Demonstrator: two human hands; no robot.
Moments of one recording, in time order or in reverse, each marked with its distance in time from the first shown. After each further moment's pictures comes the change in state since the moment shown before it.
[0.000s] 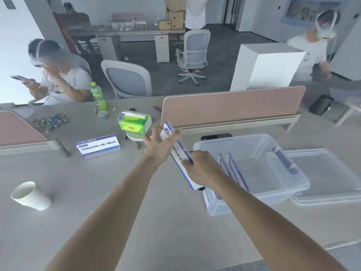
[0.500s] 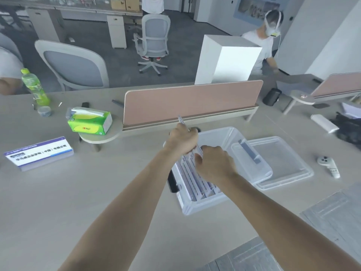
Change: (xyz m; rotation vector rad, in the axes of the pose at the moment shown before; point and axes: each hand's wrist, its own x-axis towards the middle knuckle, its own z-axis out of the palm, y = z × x) left_hand 0.020 0.047 0.115 0.157 -0.403 0.167; right_hand 0.004 0.062 -0.040 -0.377 0.231 0.220
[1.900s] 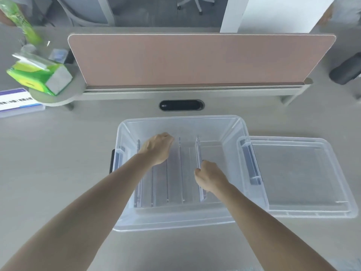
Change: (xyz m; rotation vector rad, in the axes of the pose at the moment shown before) left_hand 0.172 -0.146 0.152 0.870 -0.049 -0.013; right_hand 0.169 0.205 0.139 0.198 -0.745 0.040
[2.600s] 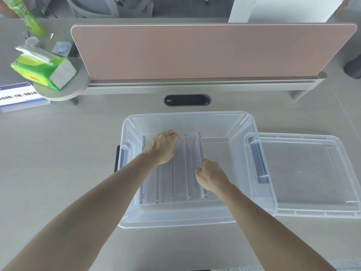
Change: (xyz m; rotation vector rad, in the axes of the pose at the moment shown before) left_hand -0.002 -0.008 0.014 -0.030 0.096 0.101; right_hand 0.015 0.000 0.020 0.009 -0.008 -0.002
